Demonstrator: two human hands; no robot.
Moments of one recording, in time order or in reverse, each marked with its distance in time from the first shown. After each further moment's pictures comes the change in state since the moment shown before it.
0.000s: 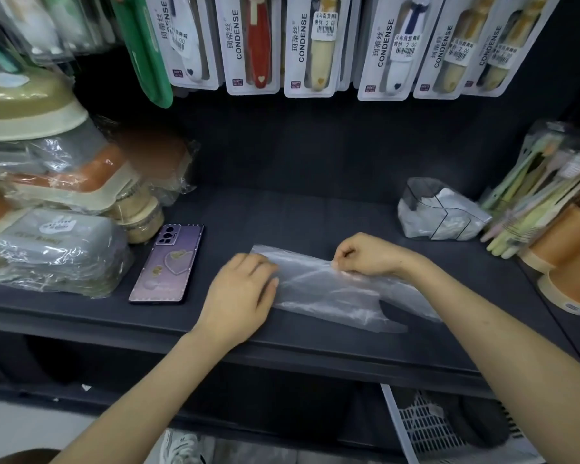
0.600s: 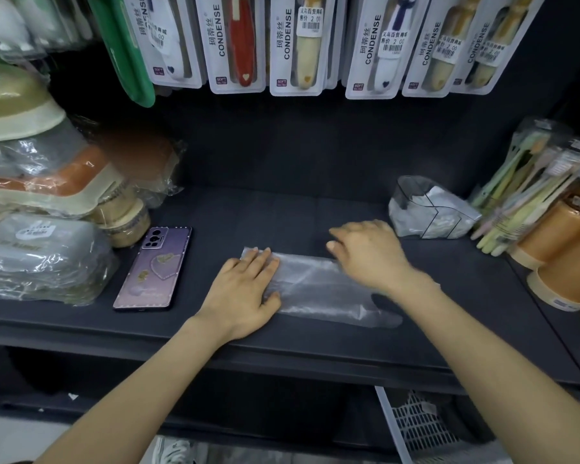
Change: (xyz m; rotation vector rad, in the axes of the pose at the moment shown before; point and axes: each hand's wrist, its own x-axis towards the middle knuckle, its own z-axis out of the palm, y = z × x) left_hand 0.019 -0.004 0.017 0.232 -0.475 -0.007; right_hand -0.022 -0.019 0.007 -0.668 0.363 -0.003
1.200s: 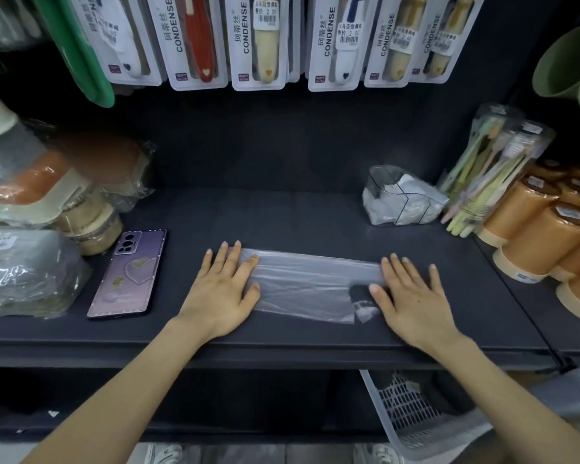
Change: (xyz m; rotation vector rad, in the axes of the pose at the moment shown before) left_hand 0.002 0.001 0.005 -0.035 -0.078 -0.061; right_hand -0.095 0.065 0.066 0.003 -0.130 0.310
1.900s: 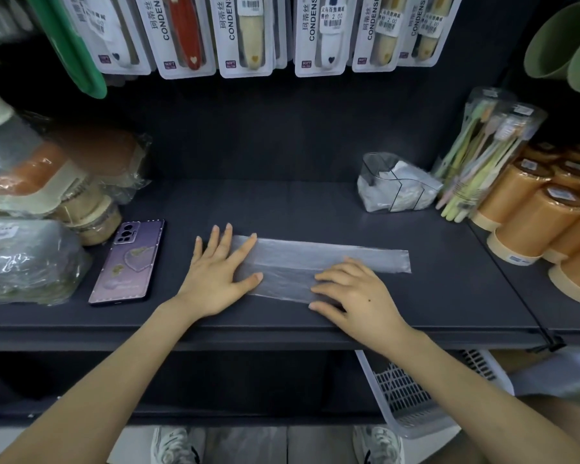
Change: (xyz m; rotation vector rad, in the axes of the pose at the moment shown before) left_hand 0.002 -0.007 -0.001 -0.151 0.010 -0.013; right_hand -0.012 -0.053 0.008 0.272 0.521 -0.594
